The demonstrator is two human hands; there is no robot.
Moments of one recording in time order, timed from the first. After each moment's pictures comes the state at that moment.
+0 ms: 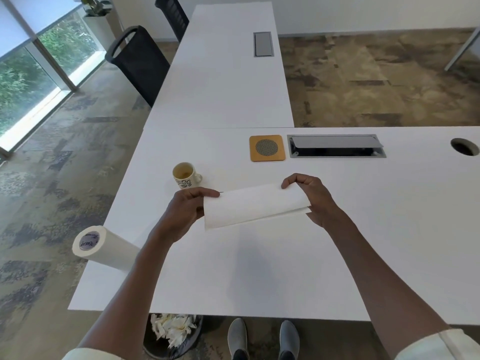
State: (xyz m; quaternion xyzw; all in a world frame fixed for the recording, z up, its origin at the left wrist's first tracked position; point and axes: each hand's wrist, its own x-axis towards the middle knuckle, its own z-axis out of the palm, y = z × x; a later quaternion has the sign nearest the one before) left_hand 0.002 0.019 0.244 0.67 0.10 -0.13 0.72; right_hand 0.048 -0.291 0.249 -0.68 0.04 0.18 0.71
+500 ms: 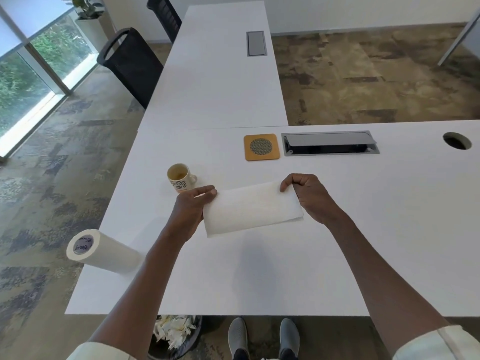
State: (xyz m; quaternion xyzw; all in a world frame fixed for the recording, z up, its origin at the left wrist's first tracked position) left_hand 0.010 -0.013 0.237 0.64 0.21 -0.09 0.73; right_hand 0.049 -0.305 0.243 -0.75 0.00 0.14 0.65
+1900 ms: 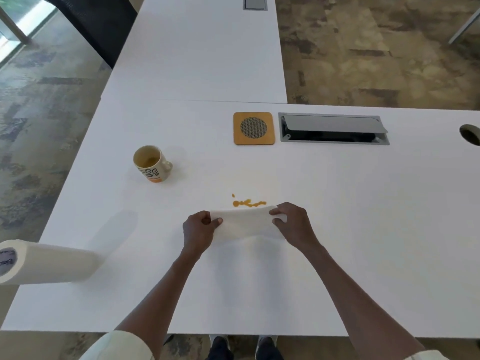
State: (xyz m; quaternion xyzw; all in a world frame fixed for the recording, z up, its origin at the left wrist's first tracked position) left_hand 0.039 -0.062 0.070 0.81 0.29 -0.10 0.51; right_hand 0.064 -0.311 0.104 -0.92 0.00 0.13 0.37
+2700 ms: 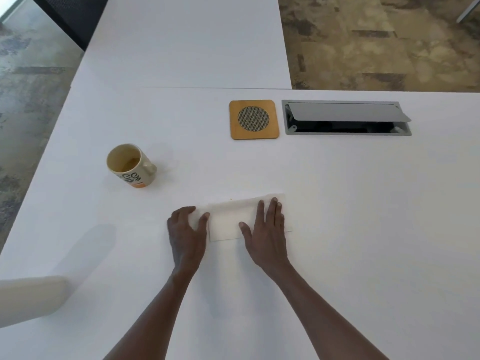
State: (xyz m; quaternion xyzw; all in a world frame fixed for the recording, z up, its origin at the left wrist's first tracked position) left_hand 0.066 -0.052 0.007 0.88 0.25 0.05 0.41; right_hand 0.069 -0.232 0.014 -0.98 0.01 0.10 0.17
